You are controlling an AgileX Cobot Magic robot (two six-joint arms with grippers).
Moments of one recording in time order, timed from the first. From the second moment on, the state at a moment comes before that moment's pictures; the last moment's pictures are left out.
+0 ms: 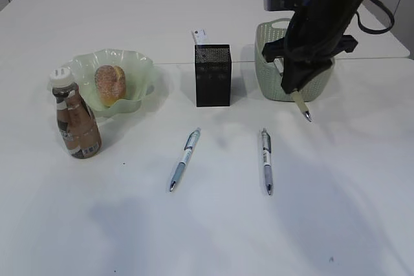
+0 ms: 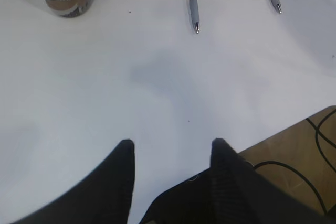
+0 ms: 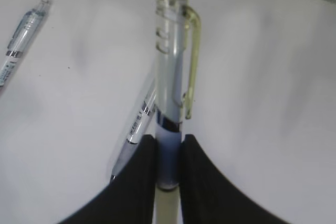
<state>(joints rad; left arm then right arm) -0.32 0.84 -0.82 -0.23 1.01 -0.03 0.22 2.05 -1.80 0.13 1.22 -0.11</state>
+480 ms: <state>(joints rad) -0.32 0.84 -0.82 -0.23 0.99 -0.03 0.24 2.05 -1.81 0.16 0.98 -0.16</state>
